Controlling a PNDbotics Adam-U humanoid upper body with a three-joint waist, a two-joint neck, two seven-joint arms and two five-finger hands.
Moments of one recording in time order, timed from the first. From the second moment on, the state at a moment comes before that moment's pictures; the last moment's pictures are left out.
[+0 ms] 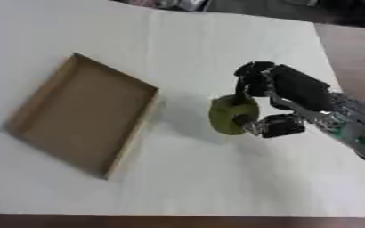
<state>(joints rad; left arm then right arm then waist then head) -0.19 0.46 0.46 -1.98 0.01 -0.38 0.36 -0.57 -1.04 0.61 -1.58 0.62 -0.64 -0.51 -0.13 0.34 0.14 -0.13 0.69</state>
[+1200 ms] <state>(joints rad) -0.18 0.46 0.47 -1.98 0.01 -0.38 0.37 -0.93 -0.75 0.64 -1.56 0.62 -0.58 -0.44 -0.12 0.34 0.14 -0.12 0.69</state>
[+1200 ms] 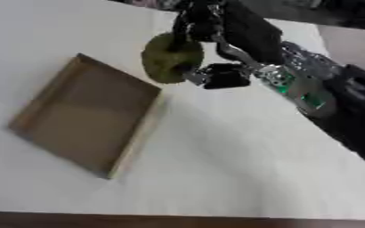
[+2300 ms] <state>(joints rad) -0.19 0.45 0.47 -1.98 0.01 -0.38 0.37 -0.96 -0.42 0.67 -1.48 0.48 -0.41 -0.10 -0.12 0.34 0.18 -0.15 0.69</state>
